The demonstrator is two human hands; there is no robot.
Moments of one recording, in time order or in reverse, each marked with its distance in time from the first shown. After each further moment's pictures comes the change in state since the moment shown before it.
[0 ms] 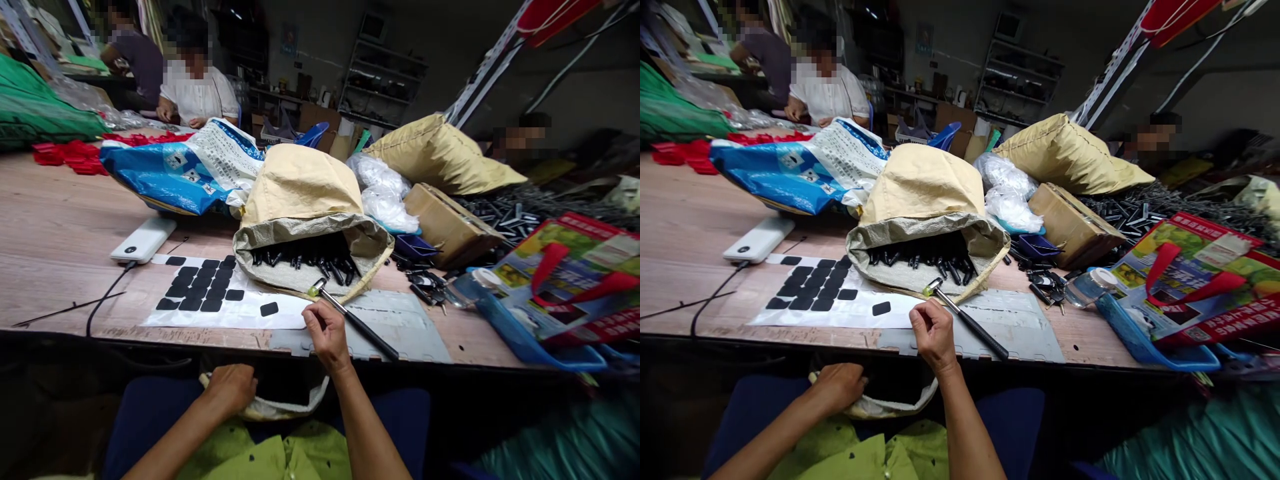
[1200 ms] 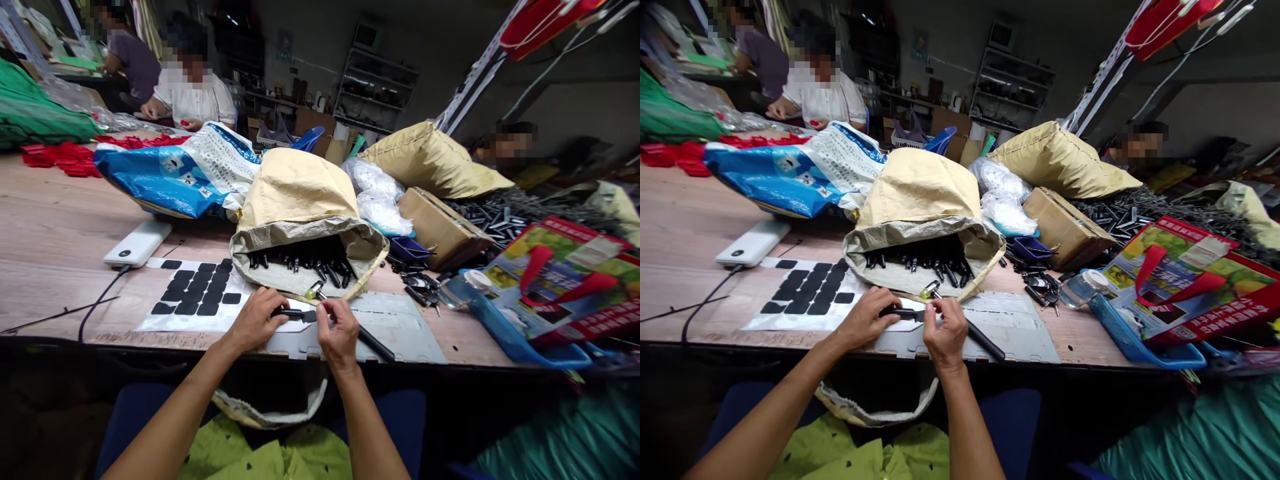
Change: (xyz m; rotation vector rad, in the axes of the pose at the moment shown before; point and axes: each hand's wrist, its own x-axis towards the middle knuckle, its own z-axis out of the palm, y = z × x) left_hand 0.057 0.027 -0.092 -0.241 0.571 0.606; right_hand -0.002 0.016 -0.012 -0.376 0.286 0.010
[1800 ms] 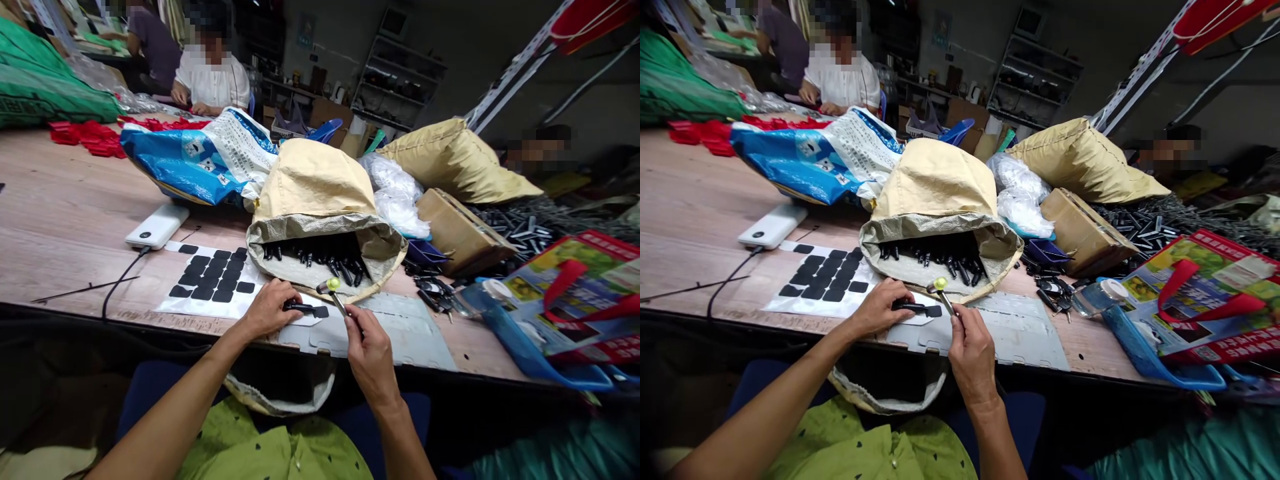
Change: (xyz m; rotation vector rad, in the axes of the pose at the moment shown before) left_hand 0.003 -0.004 0.000 -0.076 -0.006 -0.057; right_hand -0.008 -0.023 -0.048 -0.071 -0.214 -0.001
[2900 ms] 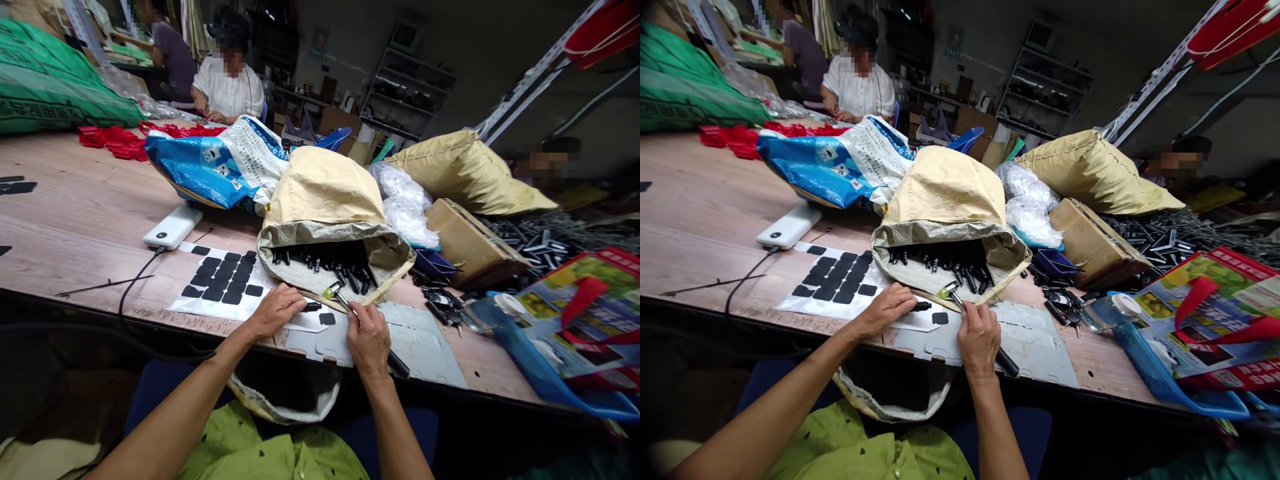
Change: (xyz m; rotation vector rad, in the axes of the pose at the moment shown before) left_hand 0.001 -0.009 -0.005 -0.106 -0.034 0.042; right_hand 0.023 0.050 0.032 -0.522 0.088 -0.041
